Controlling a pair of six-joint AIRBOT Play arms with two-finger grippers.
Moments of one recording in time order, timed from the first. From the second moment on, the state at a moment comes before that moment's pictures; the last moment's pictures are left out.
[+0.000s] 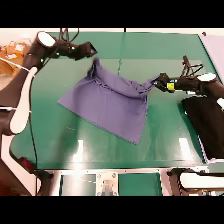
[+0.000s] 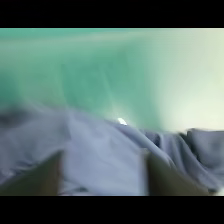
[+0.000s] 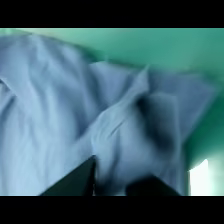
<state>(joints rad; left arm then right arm) -0.16 -1.89 1.95 0.79 -0.95 -1.31 -0.18 -1.49 1.11 -0.60 0.87 1.20</state>
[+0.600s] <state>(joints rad) -0.27 -1.55 1.55 0.95 -1.37 -1.57 -0.42 -1.59 1.32 -0.73 1.15 1.17</state>
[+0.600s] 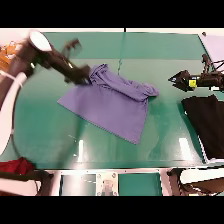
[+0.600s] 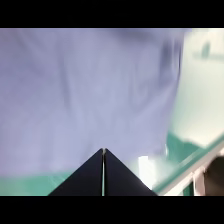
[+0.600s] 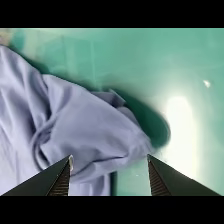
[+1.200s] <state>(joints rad) -0.82 -1.34 0.78 0.74 -0.58 -1.92 -0.35 -1.59 1.29 -0.69 1.13 1.17</state>
